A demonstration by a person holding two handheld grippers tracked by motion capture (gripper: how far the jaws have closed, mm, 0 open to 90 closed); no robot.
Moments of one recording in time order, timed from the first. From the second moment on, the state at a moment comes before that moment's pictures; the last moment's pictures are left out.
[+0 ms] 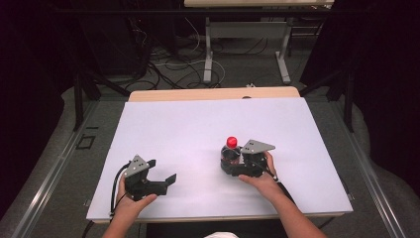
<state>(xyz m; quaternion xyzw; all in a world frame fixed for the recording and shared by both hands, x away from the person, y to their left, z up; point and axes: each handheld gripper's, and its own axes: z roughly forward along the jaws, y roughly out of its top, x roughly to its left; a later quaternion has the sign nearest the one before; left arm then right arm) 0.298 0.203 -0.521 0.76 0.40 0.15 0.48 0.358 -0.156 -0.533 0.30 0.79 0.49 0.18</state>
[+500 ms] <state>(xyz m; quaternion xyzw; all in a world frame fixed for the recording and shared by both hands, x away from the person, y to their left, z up) 0.300 0.187 -0.496 0.77 0.37 0.14 0.49 0.340 -0.152 -0.518 0.29 0.81 0.49 0.18</state>
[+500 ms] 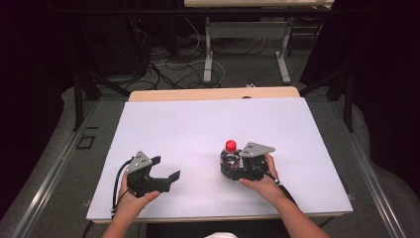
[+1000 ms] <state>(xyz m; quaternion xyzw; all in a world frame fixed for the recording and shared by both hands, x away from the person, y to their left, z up) 0.301 0.120 -0.426 0.79 0.28 0.09 0.54 0.304 -0.140 -0.497 0.22 0.81 0.52 0.14</state>
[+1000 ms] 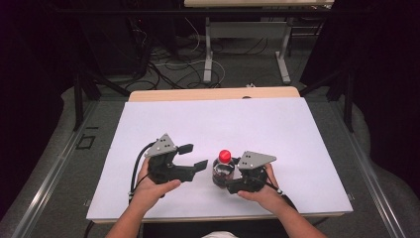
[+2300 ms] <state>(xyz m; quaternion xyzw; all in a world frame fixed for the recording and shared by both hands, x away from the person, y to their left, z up) 0.301 0.064 -0.418 0.84 0.19 0.04 0.51 0.284 -0.130 -0.501 0.21 0.82 0.51 0.12</state>
